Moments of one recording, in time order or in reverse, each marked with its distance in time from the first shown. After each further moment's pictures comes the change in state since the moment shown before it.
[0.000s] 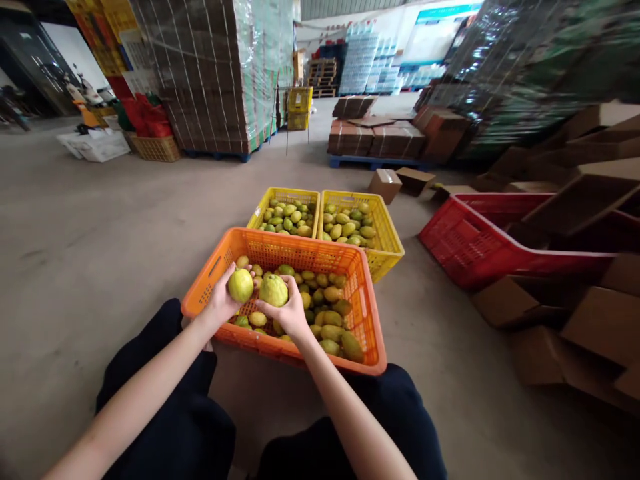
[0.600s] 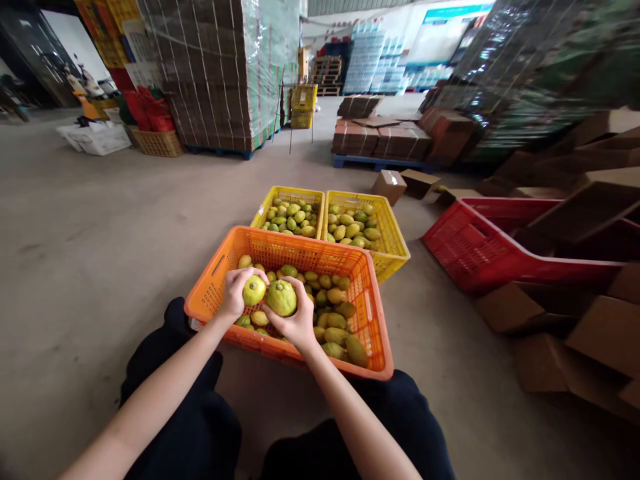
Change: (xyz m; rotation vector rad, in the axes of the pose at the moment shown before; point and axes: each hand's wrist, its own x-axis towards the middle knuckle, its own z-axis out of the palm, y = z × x) left_hand -0.009 -0.002 0.018 0.736 -0.230 0.672; right_hand -0.004 0.012 -0.003 -0.368 0.077 -0.432
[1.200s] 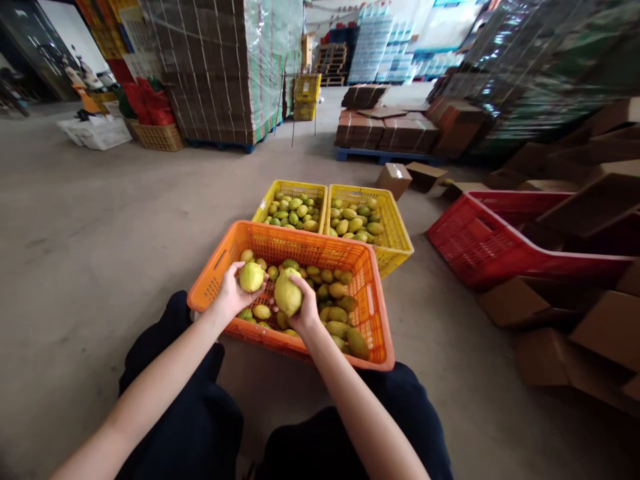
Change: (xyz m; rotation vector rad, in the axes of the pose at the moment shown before) left_hand 0.010 -0.010 -0.012 -0.764 0.356 -0.895; right_hand 0.020 -0.009 0.001 0.898 0.027 1.050
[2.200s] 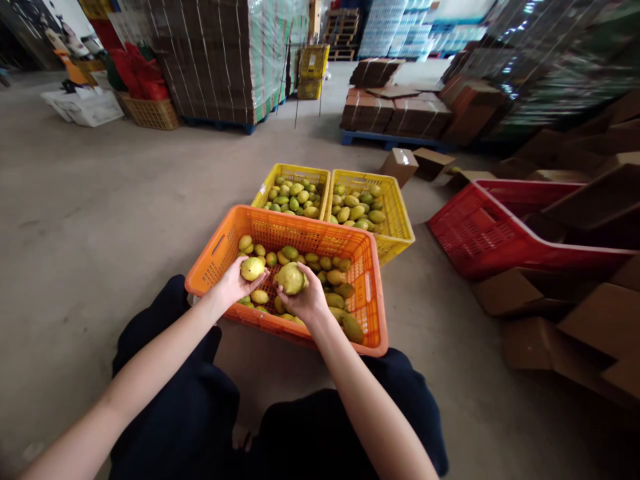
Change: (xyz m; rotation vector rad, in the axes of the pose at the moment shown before) left_hand 0.012 -0.006 -0.013 -0.007 0.104 -0.187; right_hand -0.008 -0.015 -0.006 0.207 0.139 0.231
